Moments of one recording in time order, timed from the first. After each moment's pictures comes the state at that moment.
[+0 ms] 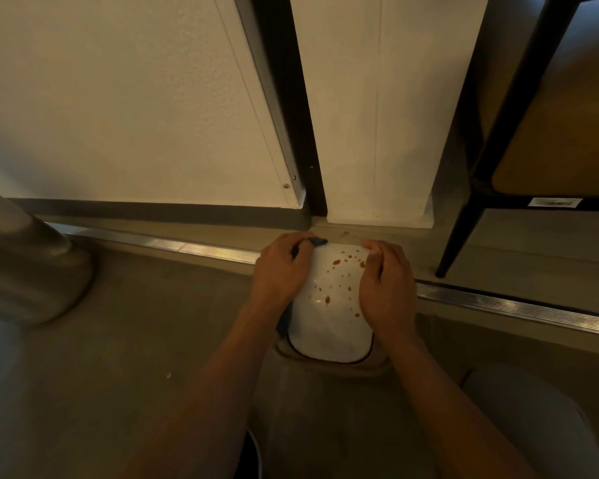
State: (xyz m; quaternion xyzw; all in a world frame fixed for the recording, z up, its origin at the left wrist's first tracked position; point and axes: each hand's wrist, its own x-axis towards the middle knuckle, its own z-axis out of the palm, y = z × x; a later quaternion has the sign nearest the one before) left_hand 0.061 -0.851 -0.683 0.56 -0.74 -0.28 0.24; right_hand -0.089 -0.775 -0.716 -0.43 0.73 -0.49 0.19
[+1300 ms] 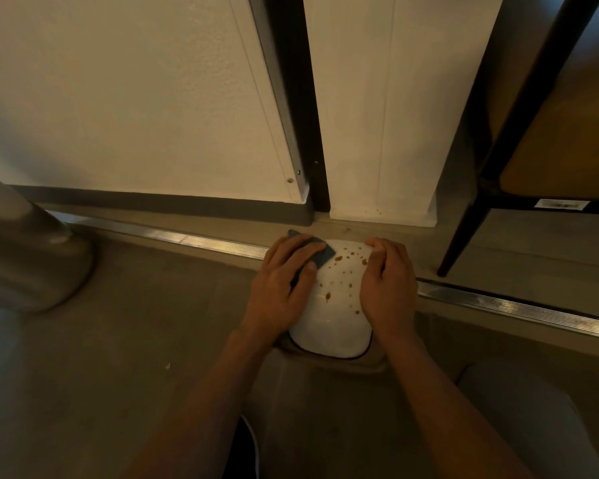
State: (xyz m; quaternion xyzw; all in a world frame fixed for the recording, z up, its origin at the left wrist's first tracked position) left_hand 0.088 -0.825 -0.707 0.42 -0.84 -0.17 0.31; right_hand -0.084 -0.776 -0.716 -0.42 0.74 -0.49 0.19
